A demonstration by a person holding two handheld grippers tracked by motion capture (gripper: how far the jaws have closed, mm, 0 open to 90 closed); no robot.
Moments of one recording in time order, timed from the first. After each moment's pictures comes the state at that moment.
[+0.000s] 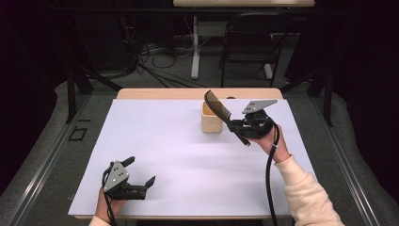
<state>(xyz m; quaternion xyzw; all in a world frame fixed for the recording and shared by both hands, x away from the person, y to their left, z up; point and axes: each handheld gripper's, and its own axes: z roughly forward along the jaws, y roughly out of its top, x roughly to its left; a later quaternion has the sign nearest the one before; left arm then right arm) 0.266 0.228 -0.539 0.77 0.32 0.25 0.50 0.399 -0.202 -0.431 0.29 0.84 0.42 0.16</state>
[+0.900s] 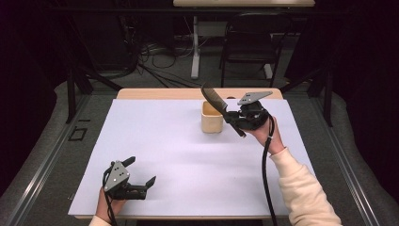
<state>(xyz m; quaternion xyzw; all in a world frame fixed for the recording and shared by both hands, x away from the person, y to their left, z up) 0.267 0.227 -0.539 0.77 0.32 0.25 0.49 0.419 -0.190 -0.421 0.29 0.84 0.43 0.17</state>
